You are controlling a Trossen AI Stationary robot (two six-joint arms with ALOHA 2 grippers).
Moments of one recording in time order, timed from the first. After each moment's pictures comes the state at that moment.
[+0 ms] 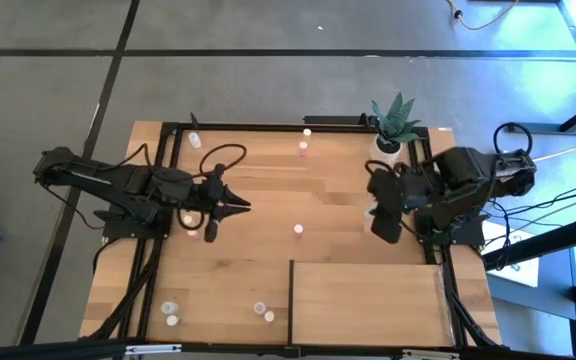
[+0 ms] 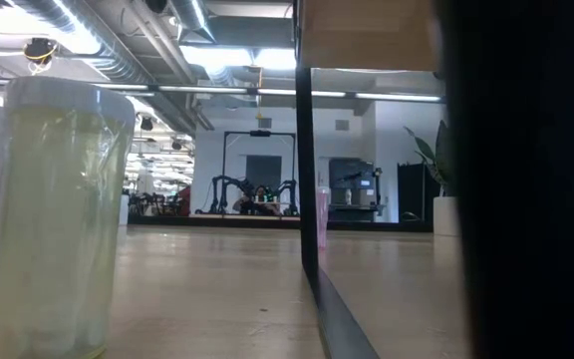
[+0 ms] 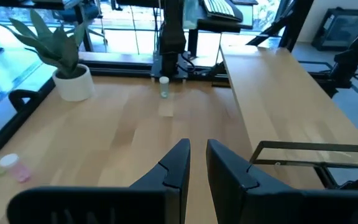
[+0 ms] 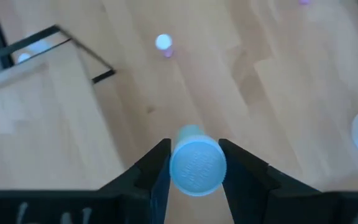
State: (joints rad) left arm -0.21 0.94 0.90 -0.29 -0.22 -0.15; right arm 0.32 1.42 1.82 -1.57 0.18 0.71
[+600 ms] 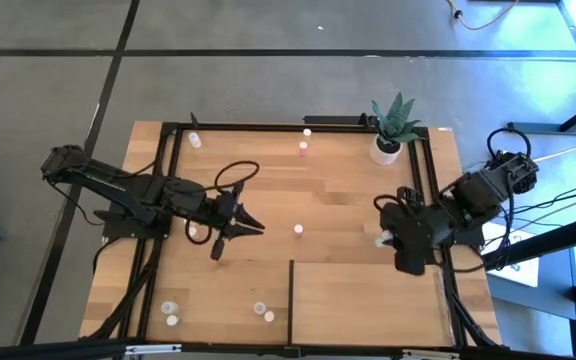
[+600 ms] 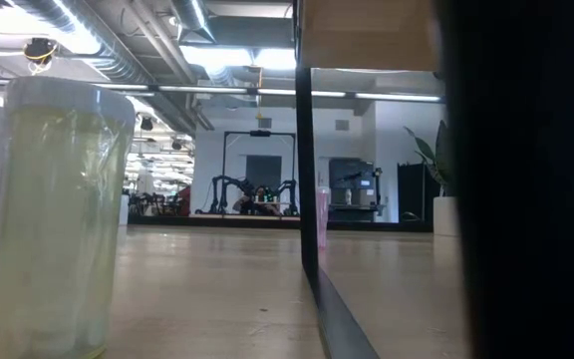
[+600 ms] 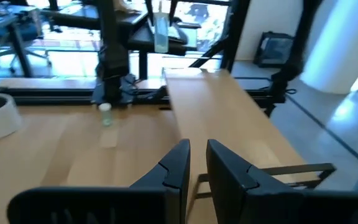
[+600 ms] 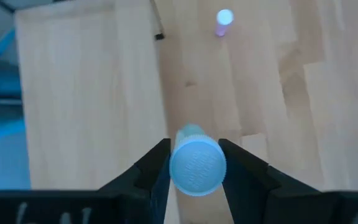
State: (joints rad) left arm -0.29 1.08 0.90 -0.03 -0.08 -0.15; right arm 0.59 1.43 1.82 -1.57 0.18 0.70
